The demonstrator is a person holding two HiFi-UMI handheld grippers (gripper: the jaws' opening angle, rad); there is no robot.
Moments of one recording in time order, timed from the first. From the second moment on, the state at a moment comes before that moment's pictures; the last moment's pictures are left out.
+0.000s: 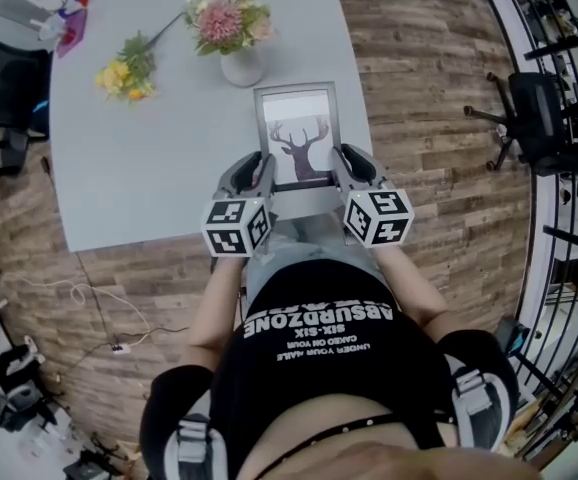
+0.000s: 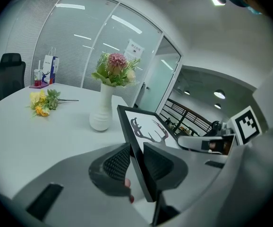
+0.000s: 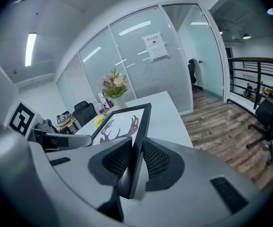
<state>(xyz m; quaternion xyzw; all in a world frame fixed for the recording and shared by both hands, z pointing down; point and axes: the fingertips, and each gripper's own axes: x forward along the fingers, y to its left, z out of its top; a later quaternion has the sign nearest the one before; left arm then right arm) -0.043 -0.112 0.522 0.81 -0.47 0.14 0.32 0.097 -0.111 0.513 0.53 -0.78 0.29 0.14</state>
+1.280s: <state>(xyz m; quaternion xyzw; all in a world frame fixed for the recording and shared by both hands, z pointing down) -0.039 -0.131 0.578 0.78 -0.46 0.20 0.37 0.100 -0.135 0.569 0.51 -0.77 0.33 0.18</state>
